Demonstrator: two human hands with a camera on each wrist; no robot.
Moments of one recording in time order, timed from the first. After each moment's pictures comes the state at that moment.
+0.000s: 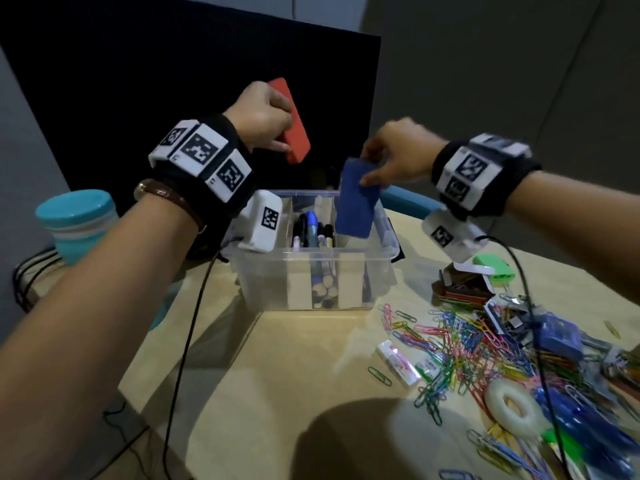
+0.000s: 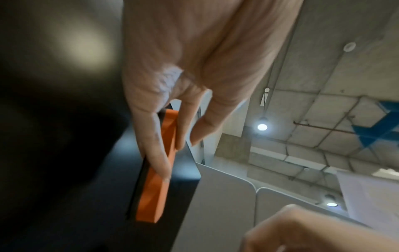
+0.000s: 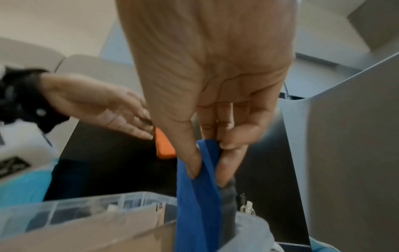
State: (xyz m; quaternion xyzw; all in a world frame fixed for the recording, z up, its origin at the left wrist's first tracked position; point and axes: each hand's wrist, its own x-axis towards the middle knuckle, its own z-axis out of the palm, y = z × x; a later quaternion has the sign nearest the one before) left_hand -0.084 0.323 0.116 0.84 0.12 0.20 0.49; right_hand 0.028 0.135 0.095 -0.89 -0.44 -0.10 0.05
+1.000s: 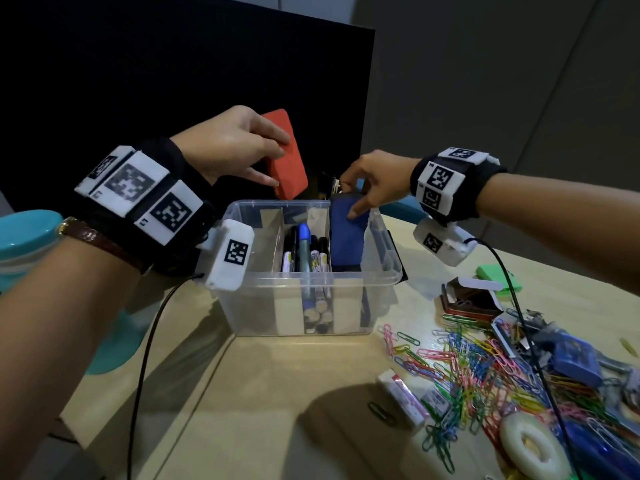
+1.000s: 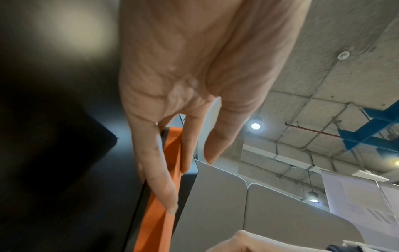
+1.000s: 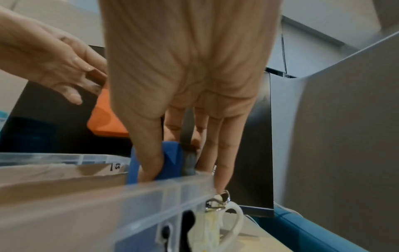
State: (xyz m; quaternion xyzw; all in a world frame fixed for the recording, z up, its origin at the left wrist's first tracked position) left_hand -0.084 0.336 0.100 0.86 0.09 0.11 0.49; right_hand 0.067 0.159 0.067 -0.85 -0.52 0.02 0.03
